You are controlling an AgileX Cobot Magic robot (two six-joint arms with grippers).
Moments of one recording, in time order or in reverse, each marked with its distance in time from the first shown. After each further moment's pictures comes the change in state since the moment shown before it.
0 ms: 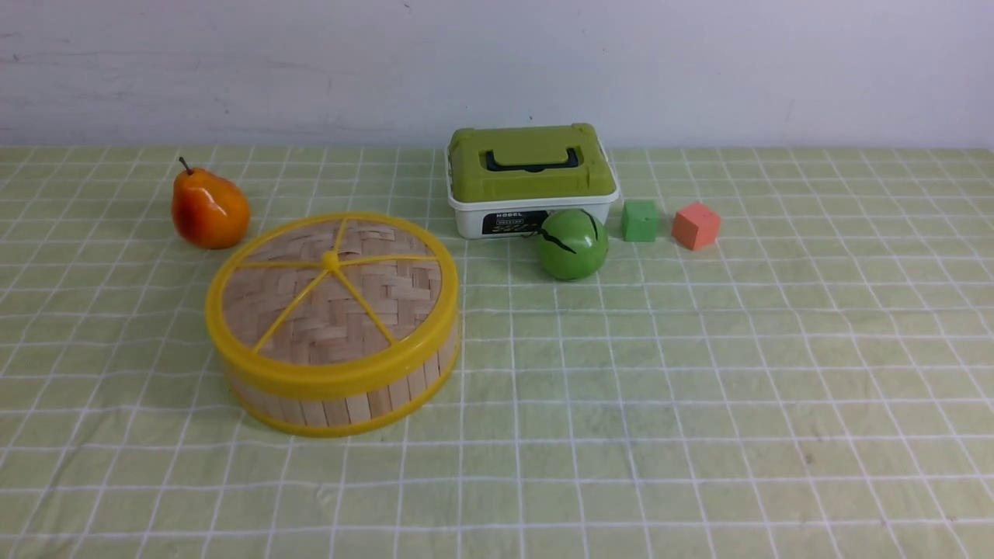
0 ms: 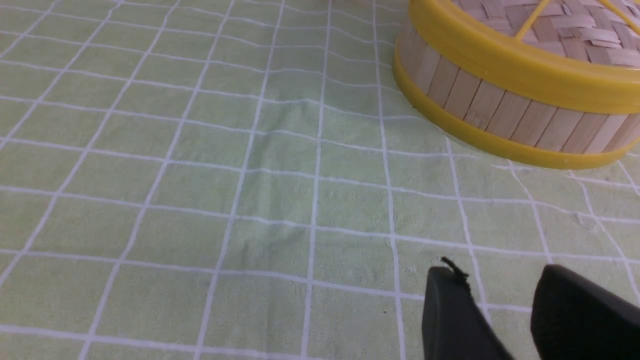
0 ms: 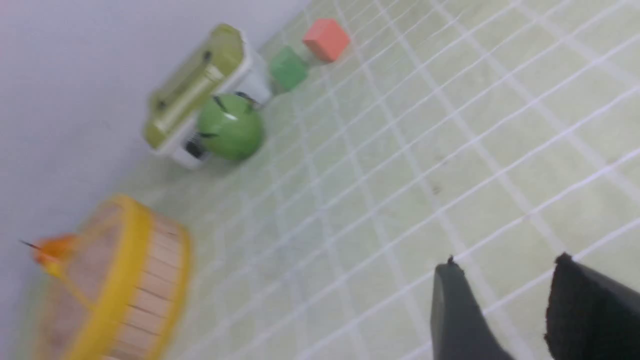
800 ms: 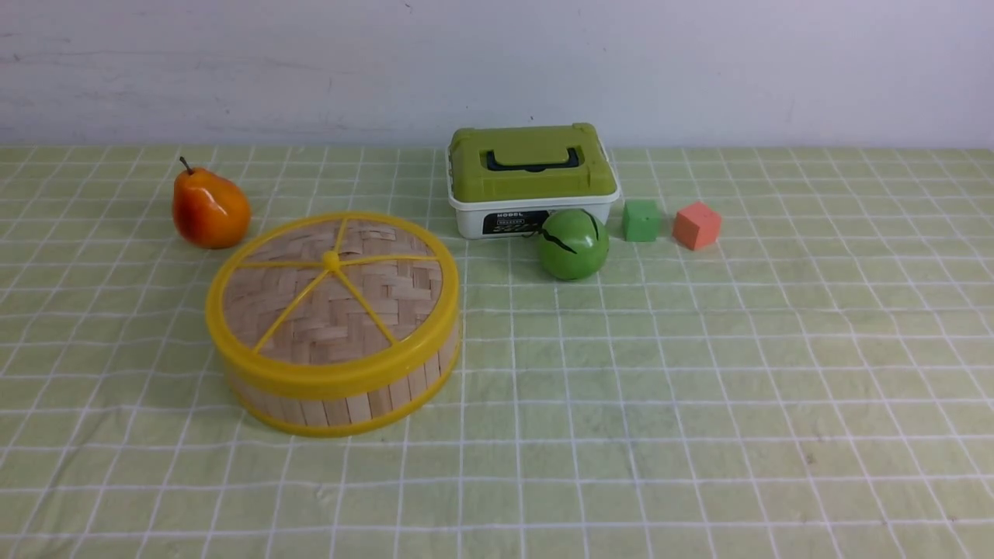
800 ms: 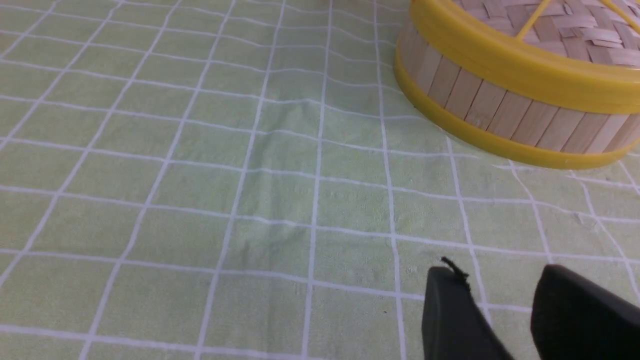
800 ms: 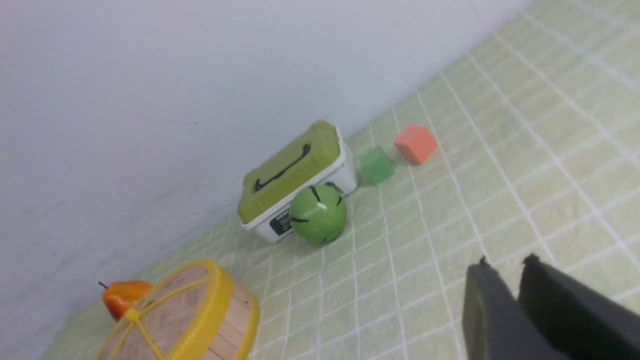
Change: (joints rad) right arm 0.000 0.073 -0.280 -0.131 0.028 -0.167; left arm 0.000 0.000 0.000 0.000 0.000 0.000
